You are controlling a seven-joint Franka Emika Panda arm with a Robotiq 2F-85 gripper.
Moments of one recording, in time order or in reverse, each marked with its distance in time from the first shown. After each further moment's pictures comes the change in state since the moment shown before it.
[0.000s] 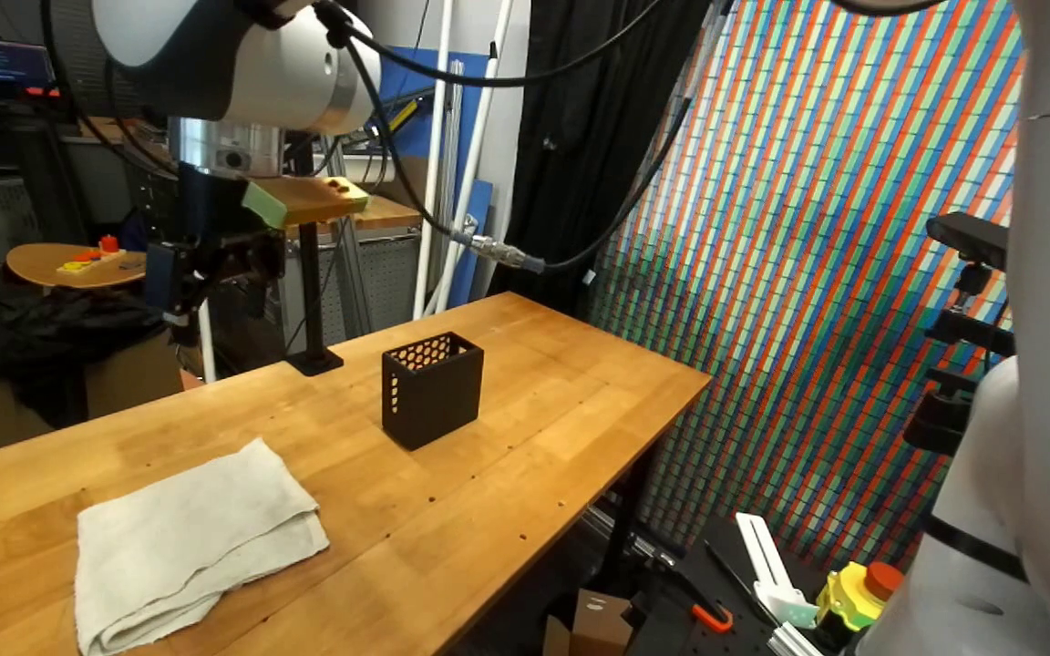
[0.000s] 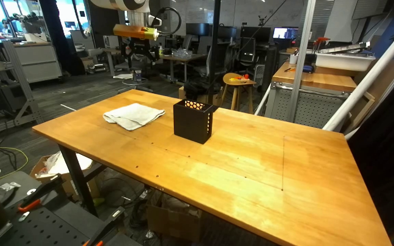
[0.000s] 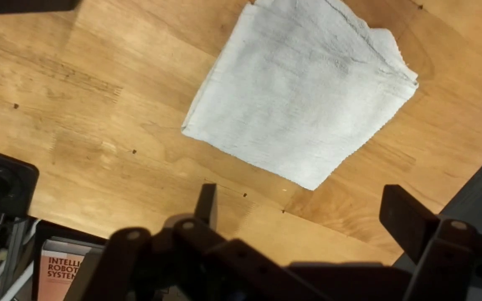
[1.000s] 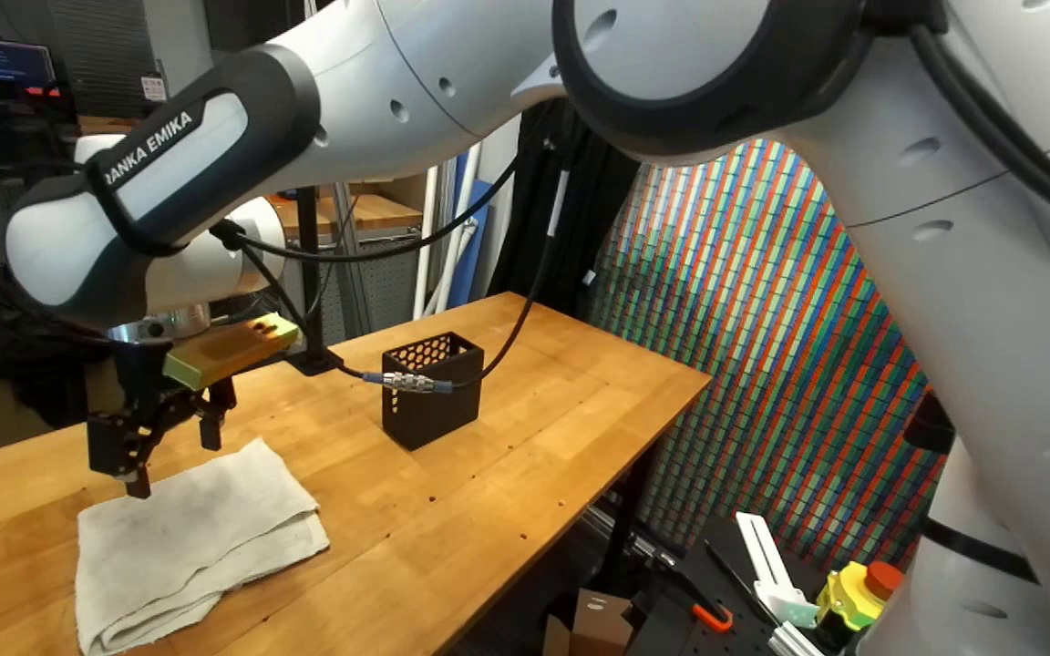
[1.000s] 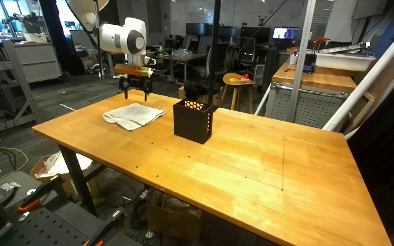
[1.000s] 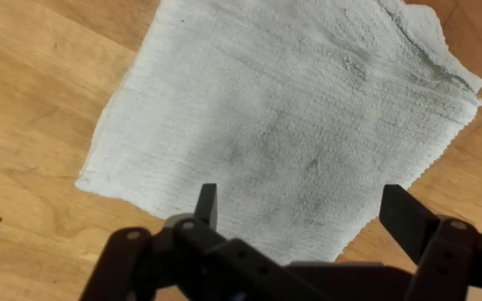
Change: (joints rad) arm 0.085 0.389 0.009 0.243 -0.064 0.000 0.097
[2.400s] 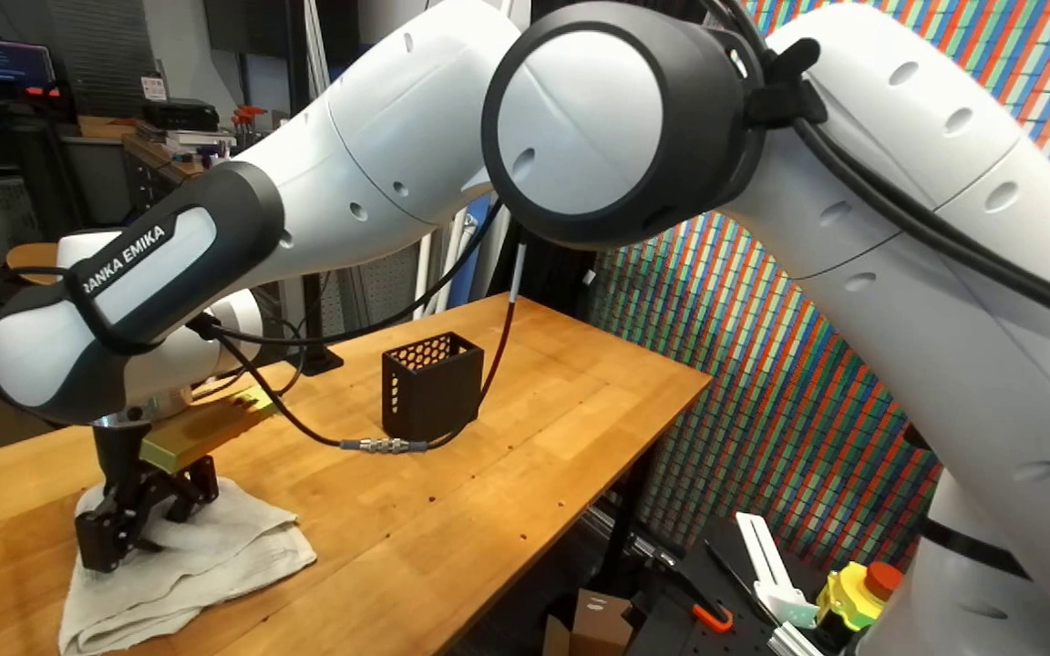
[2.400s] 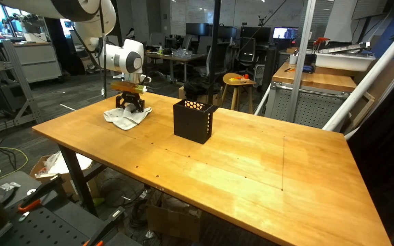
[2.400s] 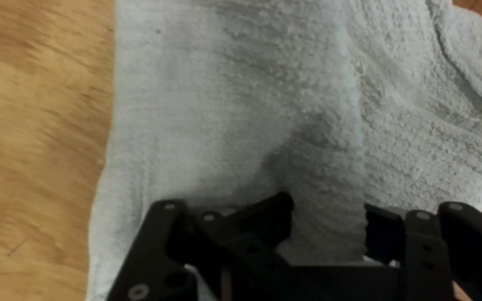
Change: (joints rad) arm 0.010 0.174 0.047 0.101 -0.002 0.002 0.035
